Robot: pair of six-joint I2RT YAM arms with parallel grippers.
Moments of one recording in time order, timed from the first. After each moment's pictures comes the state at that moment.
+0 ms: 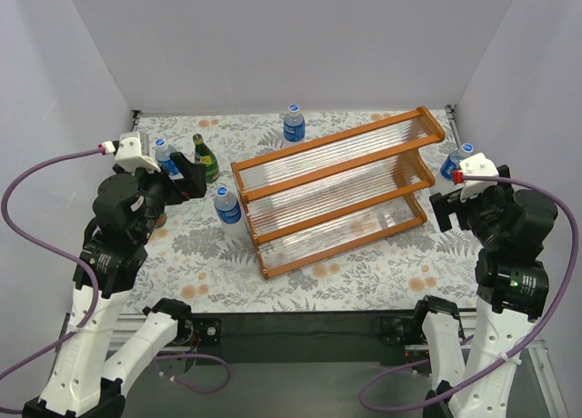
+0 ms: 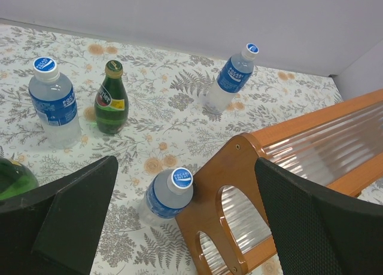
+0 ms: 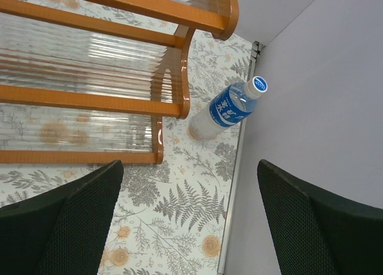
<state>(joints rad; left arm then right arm) -0.30 0.72 1.15 -0.58 -0.14 -0.35 -0.25 0.61 1.15 -0.86 -0.38 -0.56</state>
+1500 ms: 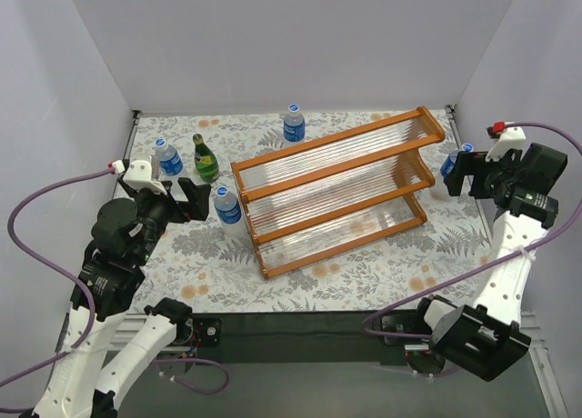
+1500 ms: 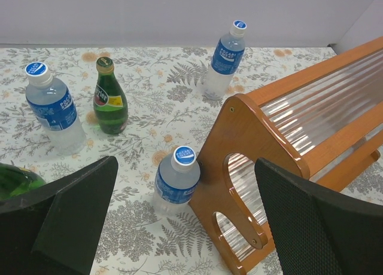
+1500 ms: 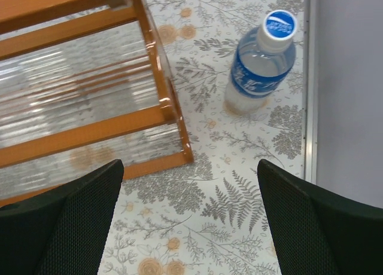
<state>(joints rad) -0.38 0.60 1.04 -0.57 -0.13 -0.23 -0.45 1.03 1.16 -0.79 -0.55 -0.30</state>
